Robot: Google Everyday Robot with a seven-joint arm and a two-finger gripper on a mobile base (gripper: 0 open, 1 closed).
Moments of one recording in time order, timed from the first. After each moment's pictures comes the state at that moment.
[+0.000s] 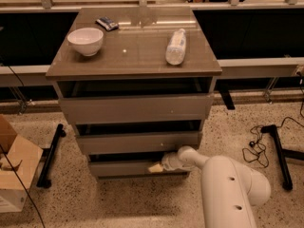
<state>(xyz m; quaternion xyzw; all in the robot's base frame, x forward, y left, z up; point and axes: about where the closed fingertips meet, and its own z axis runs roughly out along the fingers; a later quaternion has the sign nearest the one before) 0.704 -0.051 0.185 -0.36 0.86 0.22 0.28</state>
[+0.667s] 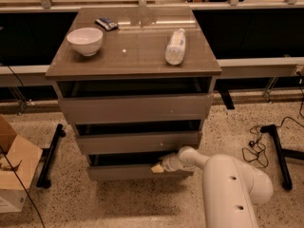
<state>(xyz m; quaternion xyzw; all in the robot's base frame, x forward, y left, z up) 0.704 -0.051 0.195 -0.36 0.86 0.22 0.28</state>
